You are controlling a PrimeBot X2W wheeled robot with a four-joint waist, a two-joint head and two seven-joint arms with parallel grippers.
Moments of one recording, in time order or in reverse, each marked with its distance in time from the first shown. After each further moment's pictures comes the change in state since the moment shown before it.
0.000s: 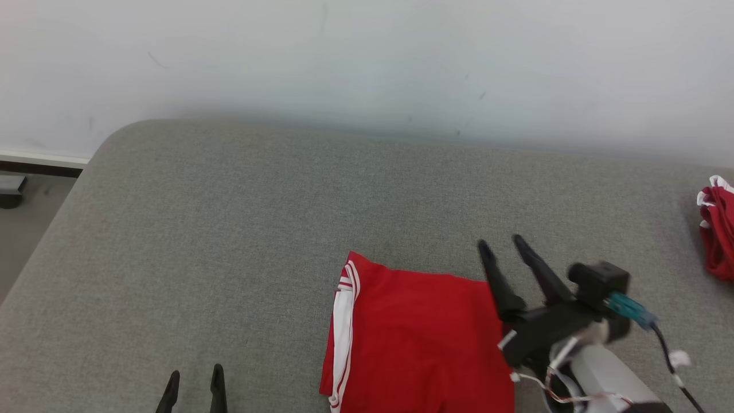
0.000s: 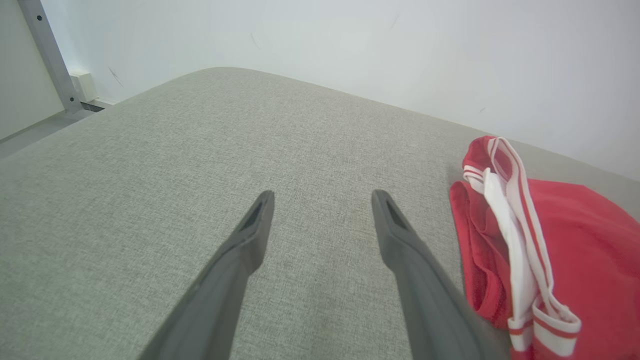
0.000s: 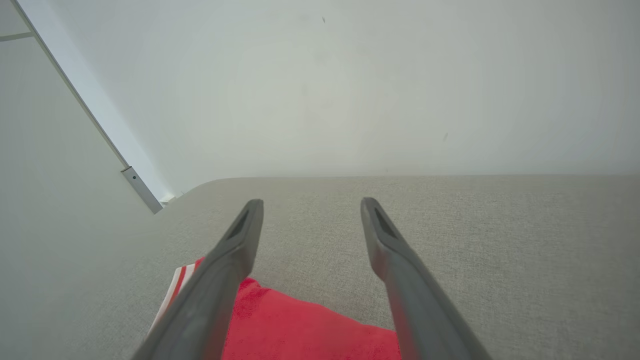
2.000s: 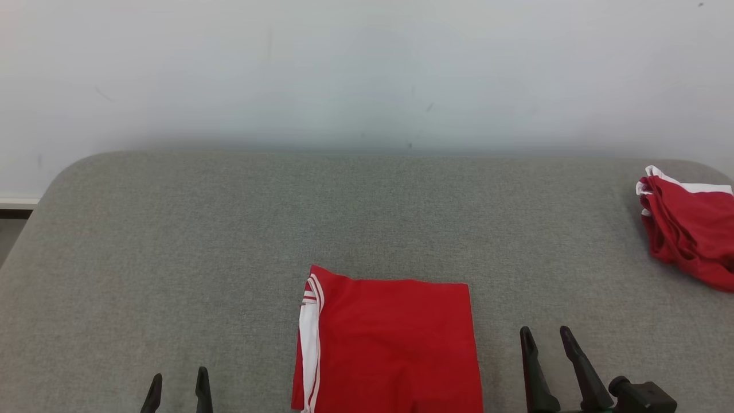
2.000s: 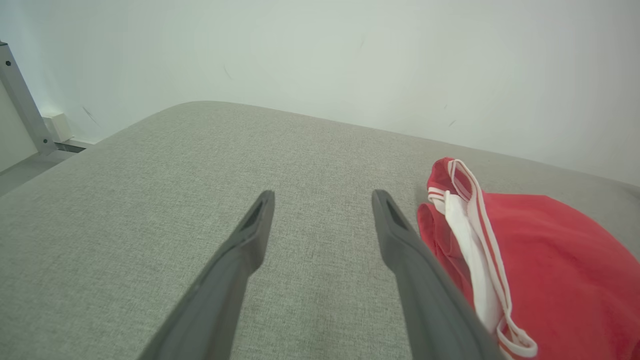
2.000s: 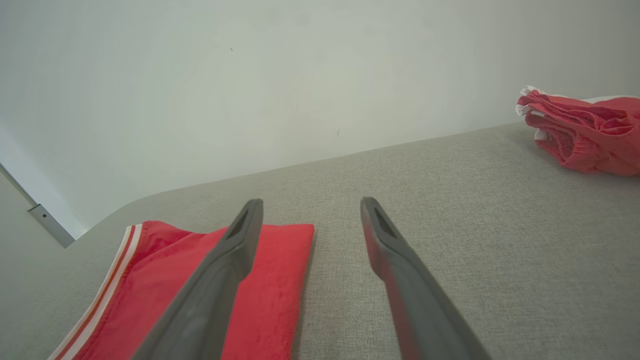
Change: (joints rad) left arm 0.053 0.000 0.042 -0.090 0.045 0.012 0.000; right arm 0.509 0.165 -0.352 -0.391 -0.306 0.000 -0.002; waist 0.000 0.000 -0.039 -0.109
